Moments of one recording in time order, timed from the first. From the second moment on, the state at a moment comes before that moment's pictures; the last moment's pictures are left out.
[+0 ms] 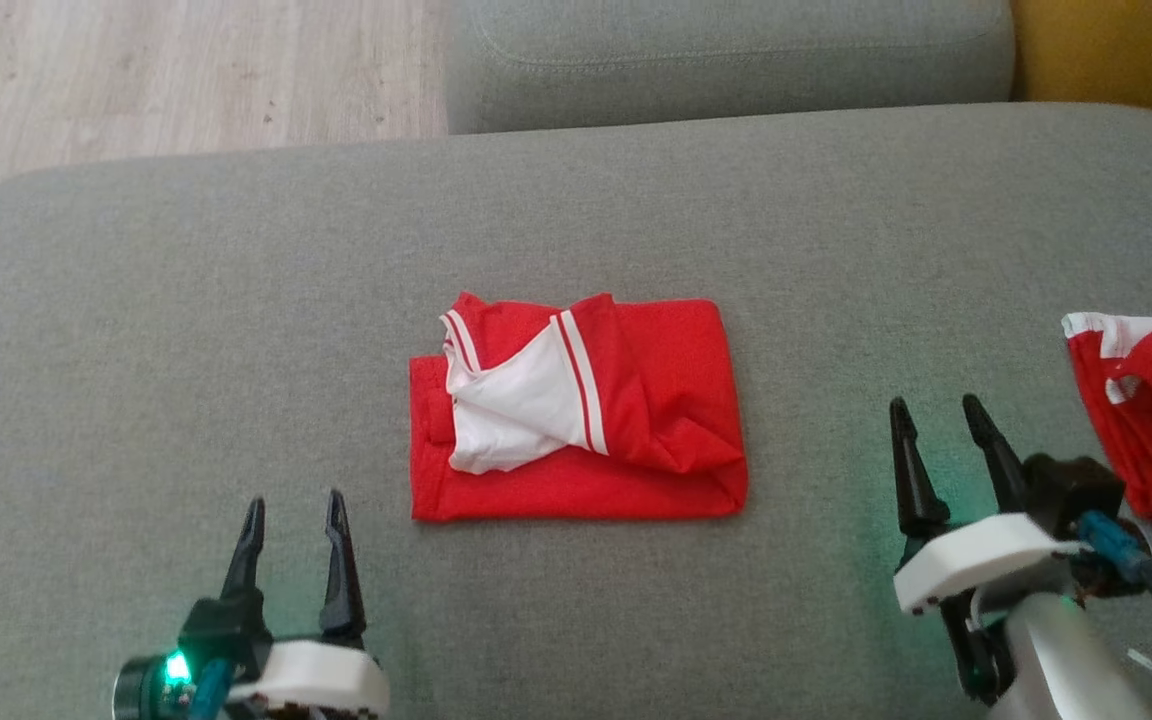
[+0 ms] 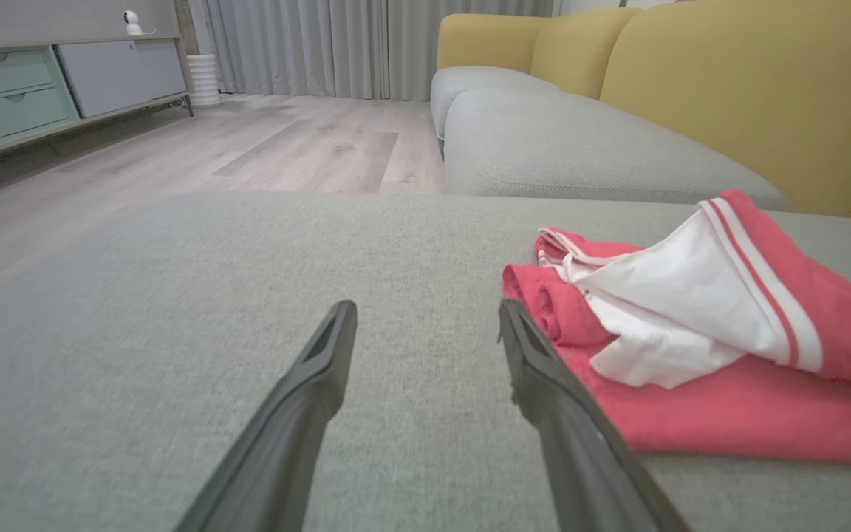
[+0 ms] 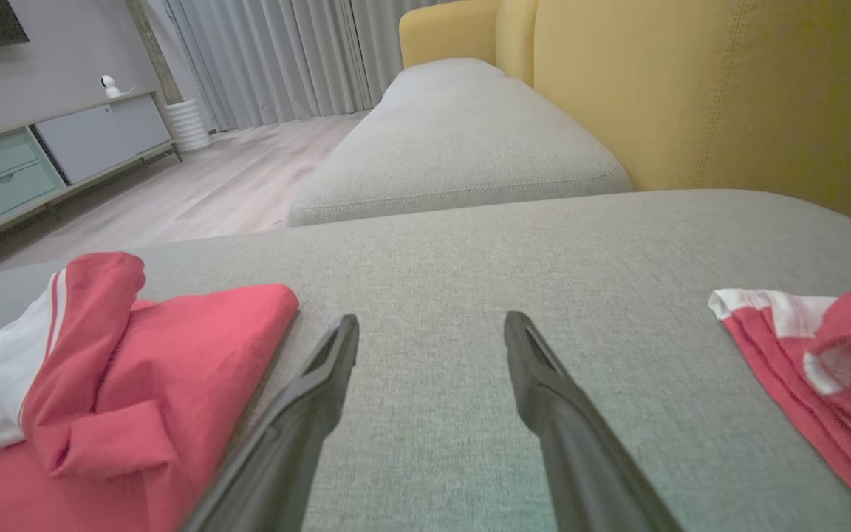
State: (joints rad) left arm -0.04 0.05 -0.14 0.39 -0.18 0.08 -0.25; right arm -0.20 -0.07 0.04 0.56 0.16 0.13 -0.25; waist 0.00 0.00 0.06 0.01
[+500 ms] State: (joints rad) left arm -0.07 0.05 -0.21 0.38 -0.19 0.07 -0.25; right arm -0.32 -0.08 0.12 0.61 0.16 0.13 -0.25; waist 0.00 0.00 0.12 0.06
